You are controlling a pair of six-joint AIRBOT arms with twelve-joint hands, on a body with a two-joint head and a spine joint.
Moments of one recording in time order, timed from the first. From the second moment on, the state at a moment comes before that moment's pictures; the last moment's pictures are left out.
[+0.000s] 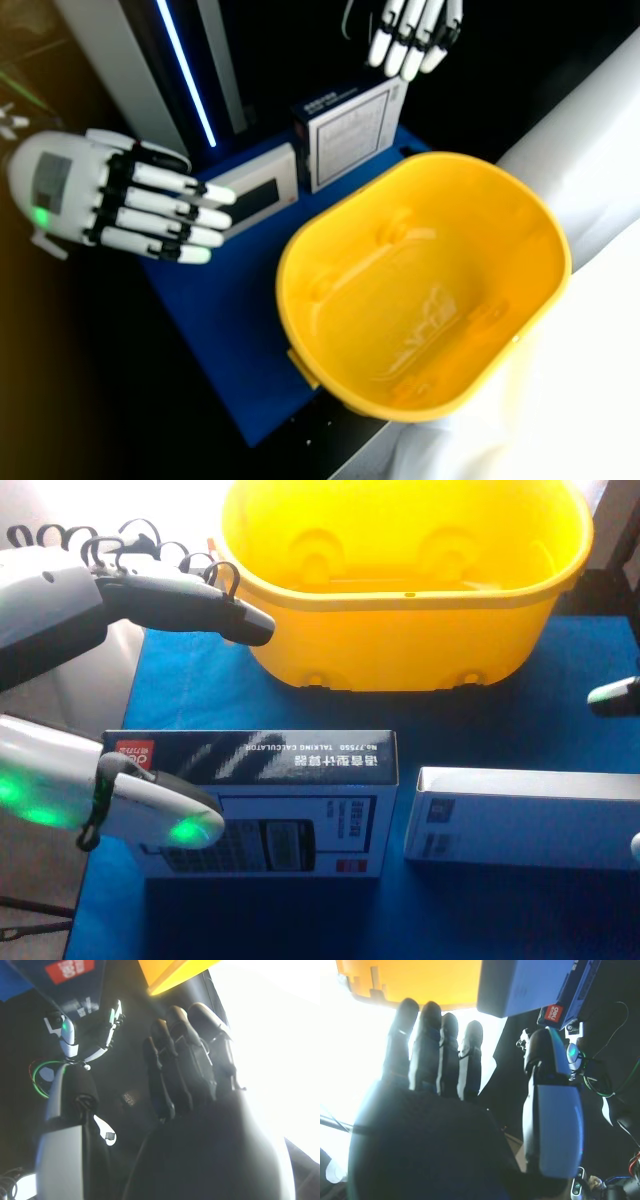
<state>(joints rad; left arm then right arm) 0.64 -0.53 0.69 0.28 -0.64 0.66 -1.45 -0.73 0.80 -2.92 -1.45 2.70</state>
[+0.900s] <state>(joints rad) 0.78 -0.73 0.82 0.12 -0.49 0.72 -1.42 -0.85 0.88 -2.89 -1.31 2.70</state>
